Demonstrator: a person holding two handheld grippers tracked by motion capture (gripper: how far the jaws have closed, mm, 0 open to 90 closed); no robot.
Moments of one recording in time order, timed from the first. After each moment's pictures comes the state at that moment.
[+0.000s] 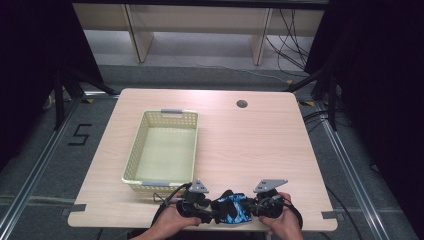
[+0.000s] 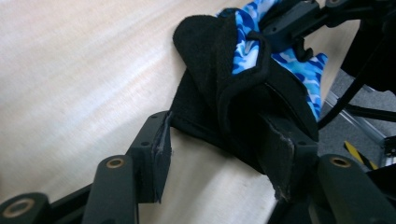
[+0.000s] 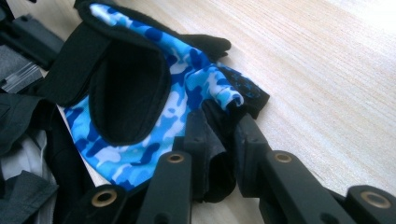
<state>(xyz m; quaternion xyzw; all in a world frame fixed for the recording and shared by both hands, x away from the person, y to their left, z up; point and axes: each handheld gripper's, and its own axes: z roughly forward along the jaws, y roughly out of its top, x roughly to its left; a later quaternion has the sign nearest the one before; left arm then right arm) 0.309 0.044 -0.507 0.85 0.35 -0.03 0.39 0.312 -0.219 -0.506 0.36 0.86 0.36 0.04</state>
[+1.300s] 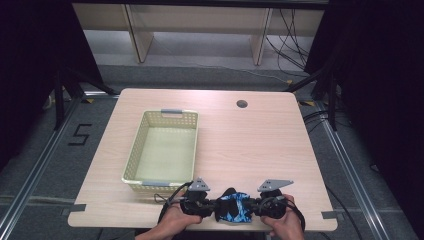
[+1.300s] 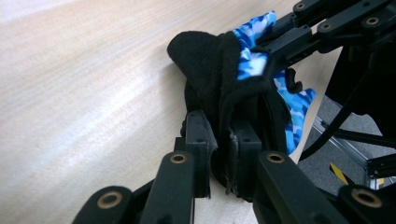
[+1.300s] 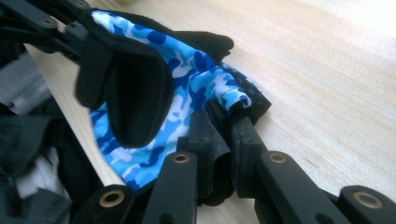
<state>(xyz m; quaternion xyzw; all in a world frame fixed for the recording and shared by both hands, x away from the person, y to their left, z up) 0.316 0.041 -0.510 0.82 0.35 -0.03 0.44 0.308 -0.226 -0.499 0.39 0.84 0.37 0.03</state>
